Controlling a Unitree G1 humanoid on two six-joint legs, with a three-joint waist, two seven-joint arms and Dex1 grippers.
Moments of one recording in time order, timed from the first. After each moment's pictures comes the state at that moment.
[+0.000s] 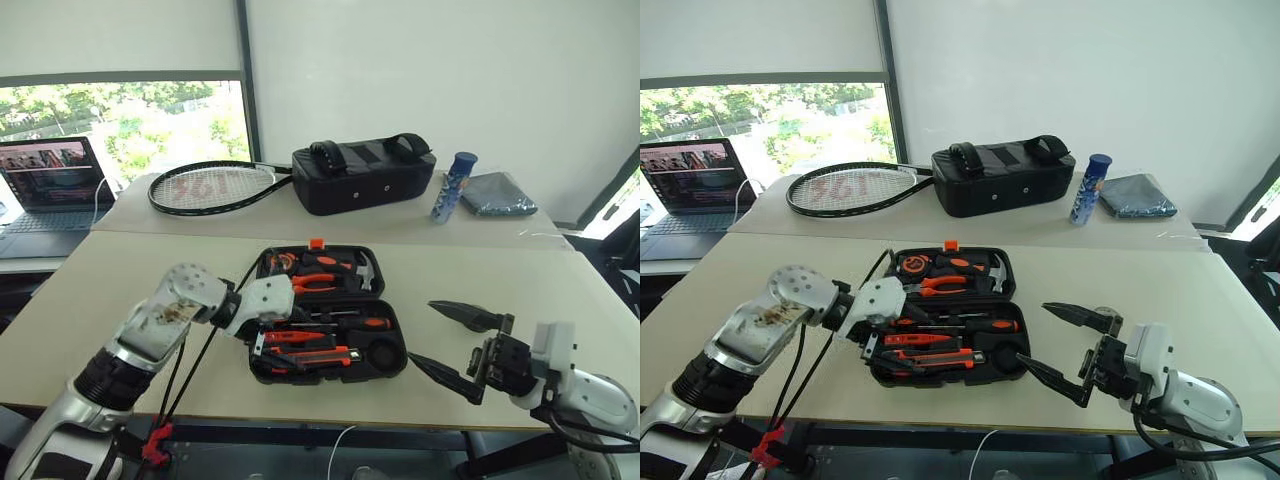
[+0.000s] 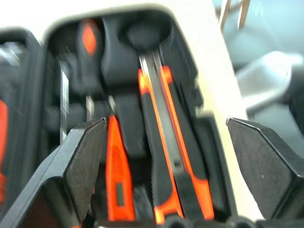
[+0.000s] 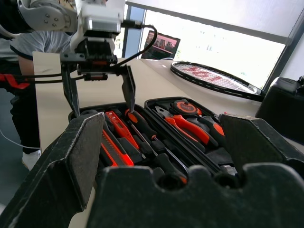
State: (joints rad) left arm -0.67 0.74 -0.28 -0.18 -0.28 0.50 -1.36; right arm 0.12 -0.60 -0.22 -0.43 0.60 -0.02 1.00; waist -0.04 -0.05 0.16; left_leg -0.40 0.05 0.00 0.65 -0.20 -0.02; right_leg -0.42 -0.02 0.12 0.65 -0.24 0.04
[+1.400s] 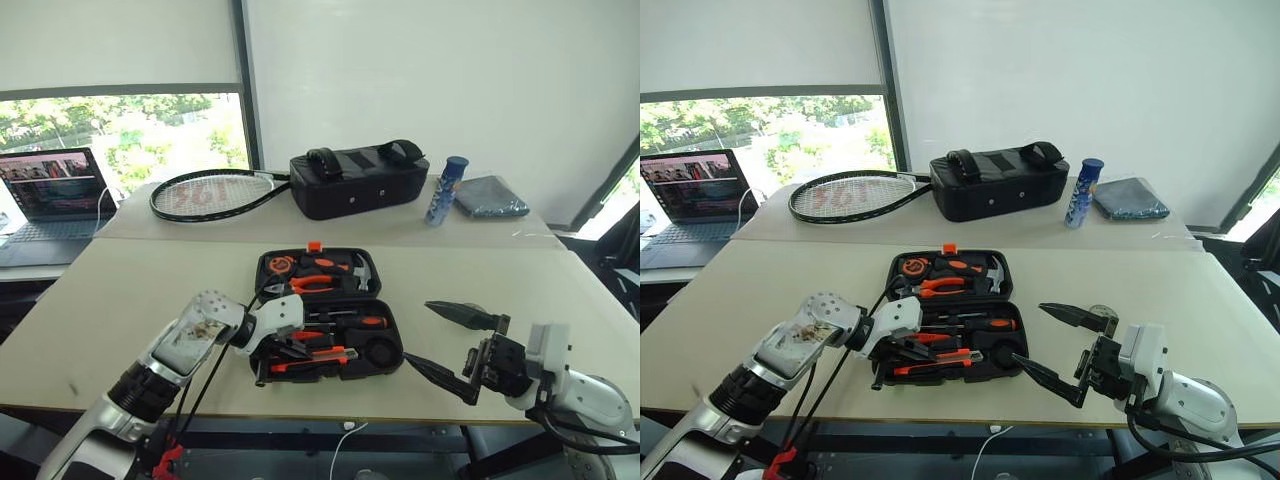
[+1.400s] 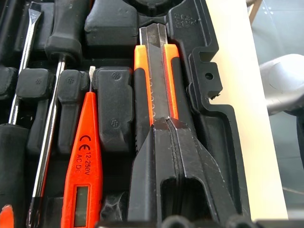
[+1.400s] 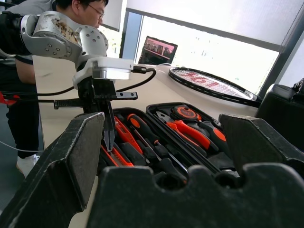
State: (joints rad) left arm -0.56 0.63 -0.39 -0.04 -0.12 0.50 -1.24; right arm 0.13 -0.60 -0.21 -0.45 0.59 -0.02 0.98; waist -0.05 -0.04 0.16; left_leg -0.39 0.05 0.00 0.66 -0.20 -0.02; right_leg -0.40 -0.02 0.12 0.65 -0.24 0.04
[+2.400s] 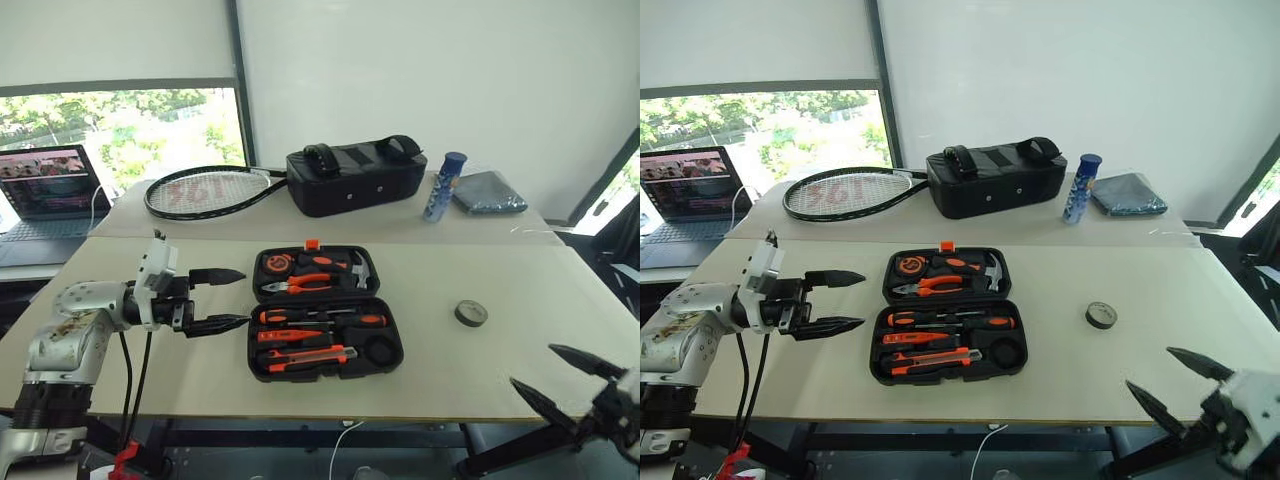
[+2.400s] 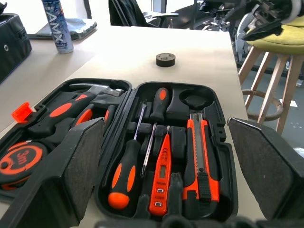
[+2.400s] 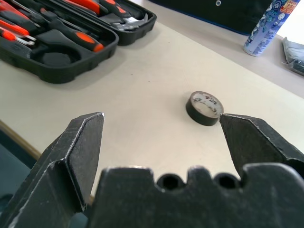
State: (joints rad) left arm -0.42 0.77 0.15 0.07 -0.55 0.30 -1.43; right arm 0.38 -0.79 -0.59 -0.36 0.47 0.17 0.83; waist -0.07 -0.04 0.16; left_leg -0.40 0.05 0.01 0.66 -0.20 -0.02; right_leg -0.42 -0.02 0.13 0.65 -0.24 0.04
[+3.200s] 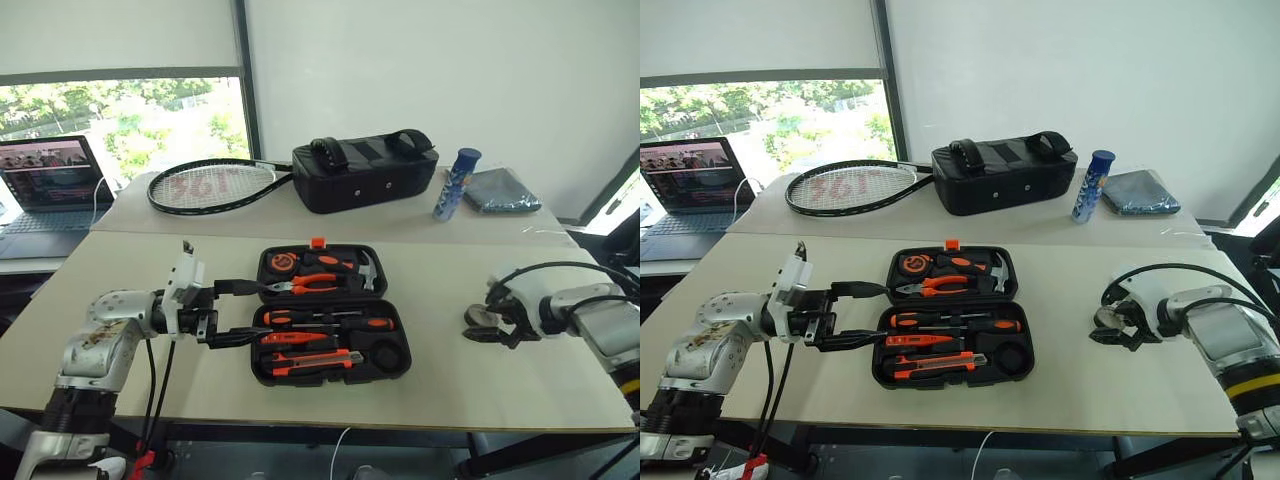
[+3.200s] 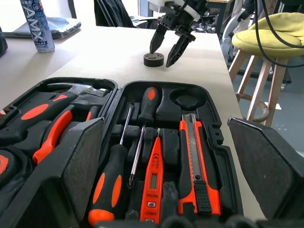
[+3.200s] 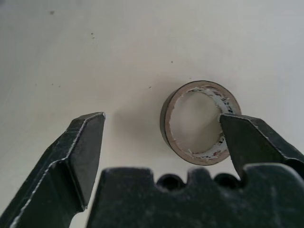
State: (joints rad) left arm -0.39 0.70 0.09 0.04 -0.53 0.26 -1.40; right arm -0.58 -1.02 0.24 0.27 0.17 0.67 1.01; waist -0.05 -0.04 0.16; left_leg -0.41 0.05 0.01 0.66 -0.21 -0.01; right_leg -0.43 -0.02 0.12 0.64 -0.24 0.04
